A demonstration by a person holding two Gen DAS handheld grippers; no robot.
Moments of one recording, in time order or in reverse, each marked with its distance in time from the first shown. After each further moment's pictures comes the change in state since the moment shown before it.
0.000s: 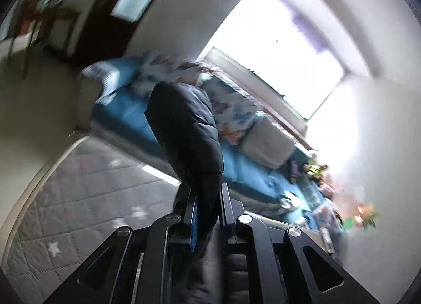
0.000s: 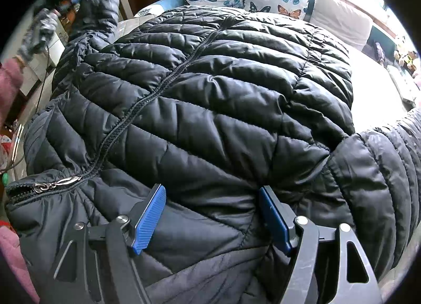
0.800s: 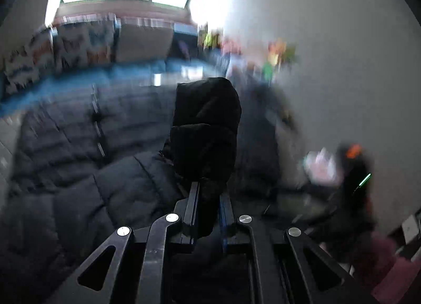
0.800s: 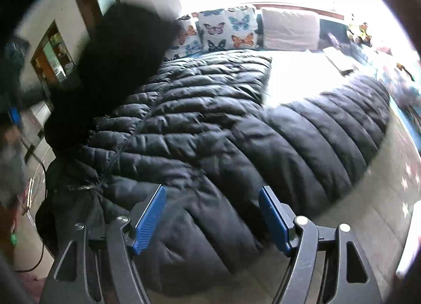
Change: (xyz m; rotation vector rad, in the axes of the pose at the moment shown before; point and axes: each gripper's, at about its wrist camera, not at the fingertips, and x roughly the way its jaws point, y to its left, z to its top) left arm -0.012 -0.375 -0.392 0.574 0.588 -0.316; right arm -0.095 -0.065 -0.071 0.273 -0.234 -0.014
